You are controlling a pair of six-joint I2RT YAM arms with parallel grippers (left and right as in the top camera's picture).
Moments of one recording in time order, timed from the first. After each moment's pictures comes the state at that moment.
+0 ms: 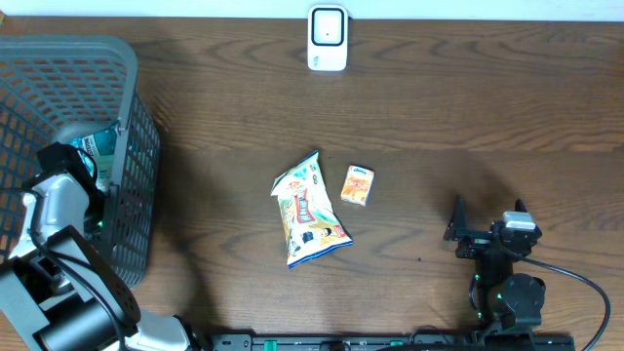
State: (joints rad) left arm 0.57 1.70 1.00 -0.86 -0.14 -1.72; right arm 0.05 0.03 0.01 -0.06 0.12 0.04
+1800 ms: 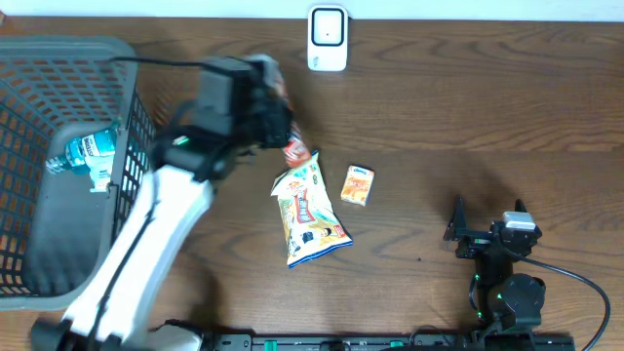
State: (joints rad) left arm -0.35 1.46 1.31 -0.66 0.26 -0.40; right arm 0.05 0.03 0.01 -0.06 0.12 0.04
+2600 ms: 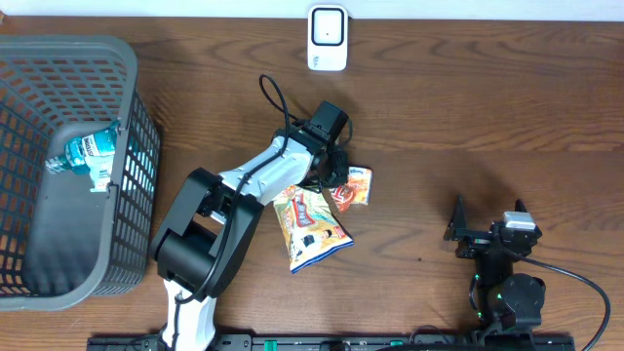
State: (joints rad) left arm -0.57 2.04 1.32 -0.57 0.23 -0.60; right arm 0.05 0.03 0.01 -0.06 0.12 0.04
